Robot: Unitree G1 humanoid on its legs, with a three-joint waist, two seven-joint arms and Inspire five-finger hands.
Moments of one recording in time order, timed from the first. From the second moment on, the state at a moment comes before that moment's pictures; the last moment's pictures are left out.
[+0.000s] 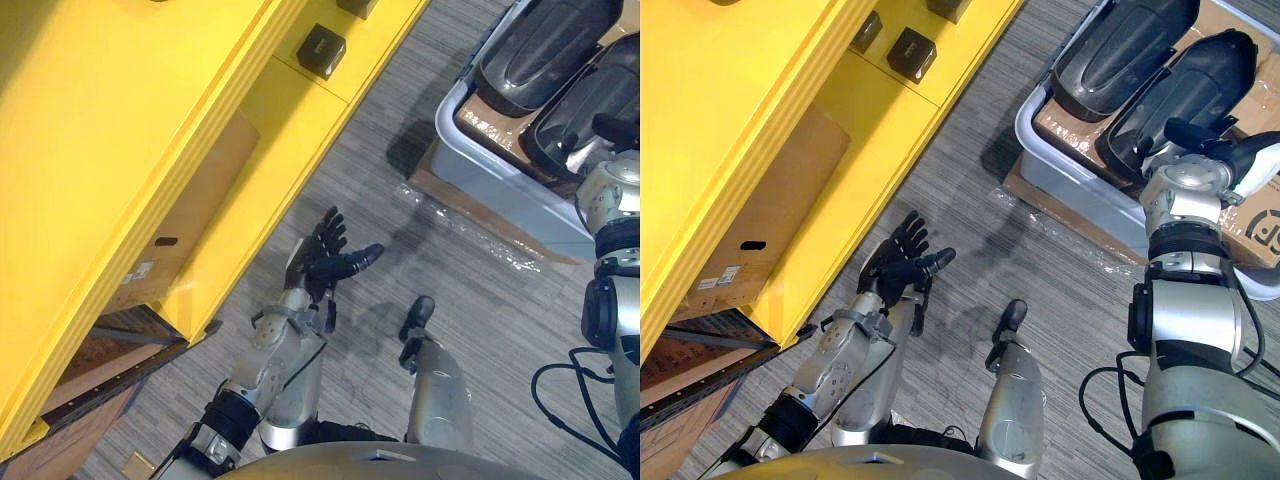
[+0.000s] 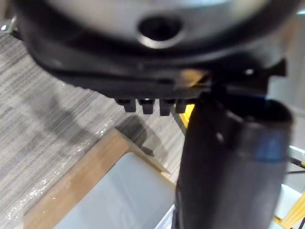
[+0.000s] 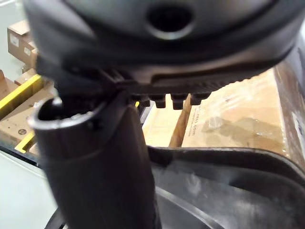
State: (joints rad) left arm -0.11 0.13 -0.46 0.24 -0.63 -0.18 0.04; right arm -1.02 -0.75 -0.07 1.05 0.40 0.17 -0.73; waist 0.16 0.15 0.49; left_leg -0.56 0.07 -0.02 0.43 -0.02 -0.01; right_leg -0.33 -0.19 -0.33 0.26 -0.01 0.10
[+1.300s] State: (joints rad) left arm 0.02 0.25 -0.34 0.07 -0.66 -0.17 0.01; right arm -0.69 -0.71 -0.34 1.07 0.34 0.34 -0.44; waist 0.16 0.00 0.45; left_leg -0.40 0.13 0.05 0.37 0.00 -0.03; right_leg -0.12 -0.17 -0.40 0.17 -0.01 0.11
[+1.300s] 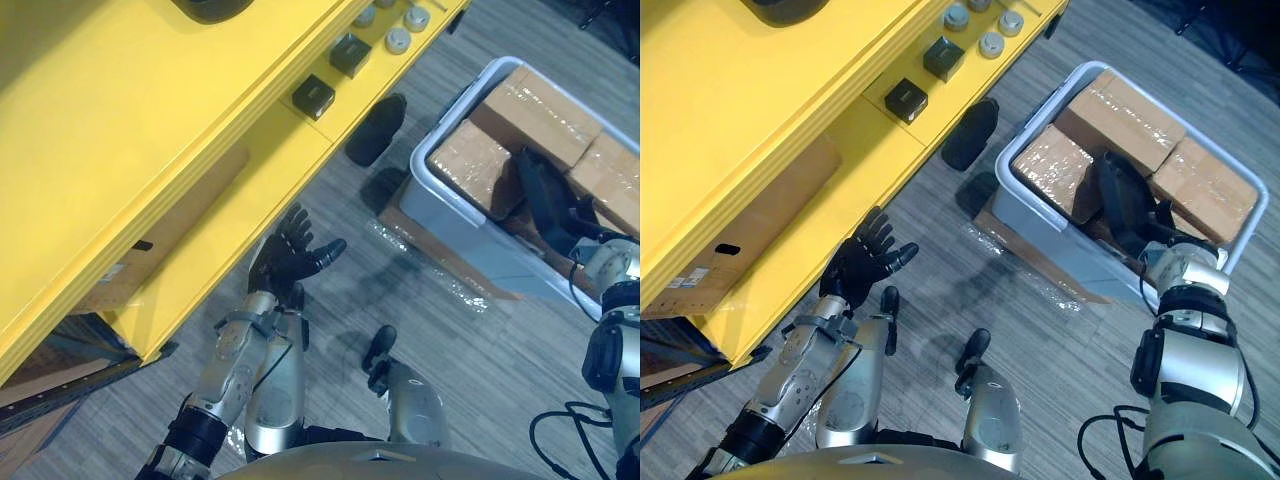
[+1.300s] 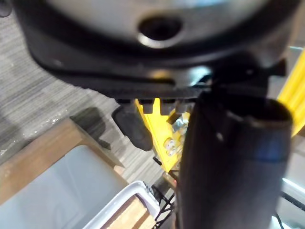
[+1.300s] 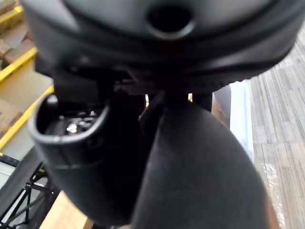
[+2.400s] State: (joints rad) left arm 0.21 0.23 -0.22 -0.11 -0.54 -0.01 -0.11; right arm -0.13 -0.35 -0.30 0.45 0.01 0.20 -0.64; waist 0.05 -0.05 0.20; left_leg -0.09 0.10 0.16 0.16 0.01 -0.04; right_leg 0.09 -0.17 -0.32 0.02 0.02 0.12
